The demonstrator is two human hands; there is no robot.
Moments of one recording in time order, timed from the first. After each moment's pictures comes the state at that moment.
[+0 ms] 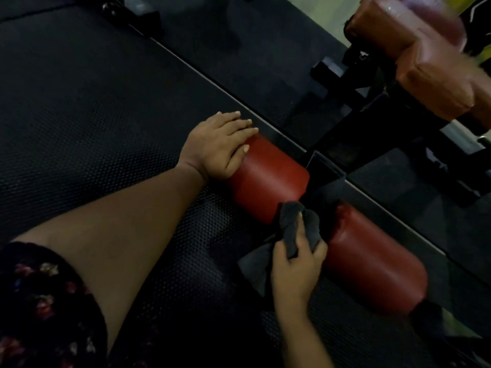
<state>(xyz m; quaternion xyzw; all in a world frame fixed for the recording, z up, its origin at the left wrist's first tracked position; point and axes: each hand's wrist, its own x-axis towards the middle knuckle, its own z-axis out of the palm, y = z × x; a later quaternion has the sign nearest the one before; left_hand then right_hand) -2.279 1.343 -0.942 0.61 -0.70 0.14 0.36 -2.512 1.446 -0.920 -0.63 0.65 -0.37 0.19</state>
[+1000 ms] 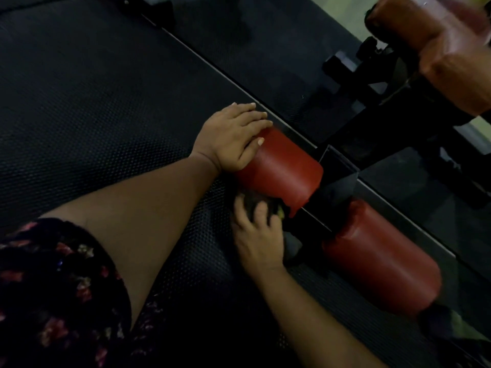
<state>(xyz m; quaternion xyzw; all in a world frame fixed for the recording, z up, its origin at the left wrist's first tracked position) -2.276 1.344 -0.940 0.60 -0.70 0.10 0.36 -2.469 1.420 -0.970 -0.91 0.33 0.00 -0.25</state>
